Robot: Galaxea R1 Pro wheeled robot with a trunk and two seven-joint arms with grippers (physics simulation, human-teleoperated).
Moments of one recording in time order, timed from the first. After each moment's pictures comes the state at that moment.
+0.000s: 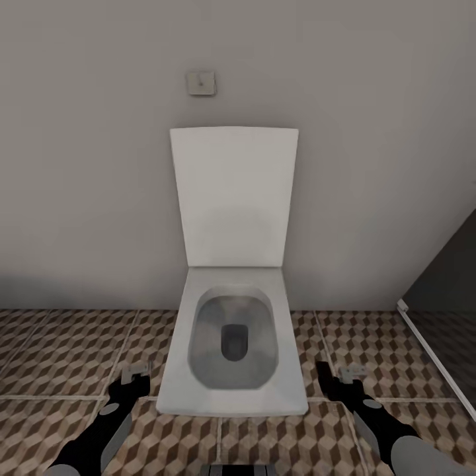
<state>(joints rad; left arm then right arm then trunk) -0.48 0.11 -0.11 -0.57 0.26 -0.05 0.16 -0.64 -0.14 0.02 -0.23 -0.02 -0.13 0.09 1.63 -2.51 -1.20</state>
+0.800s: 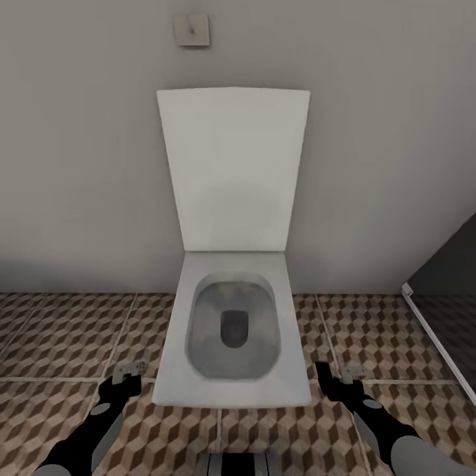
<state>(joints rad) -0.48 0.15 -0.11 -0.57 0.26 -0.05 0.17 -0.64 -0.14 0.02 -0.23 -0.03 -0.13 0.09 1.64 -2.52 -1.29</state>
